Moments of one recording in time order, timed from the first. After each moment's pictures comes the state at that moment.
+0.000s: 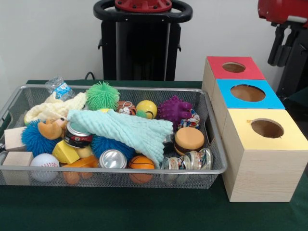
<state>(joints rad) 0.22 -0.67 -0.28 1.30 0.09 0.81 1.62</state>
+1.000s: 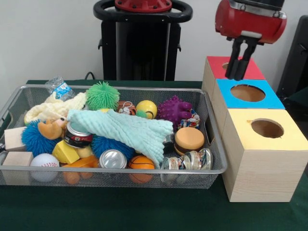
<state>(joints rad) 0.10 -0.69 -0.22 1.36 0.02 0.73 1.62</state>
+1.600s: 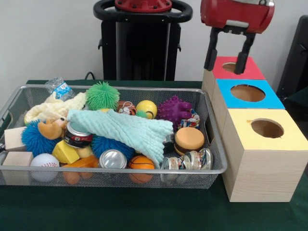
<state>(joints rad) 0.04 -0.73 -0.17 1.39 0.01 0.73 1.62</state>
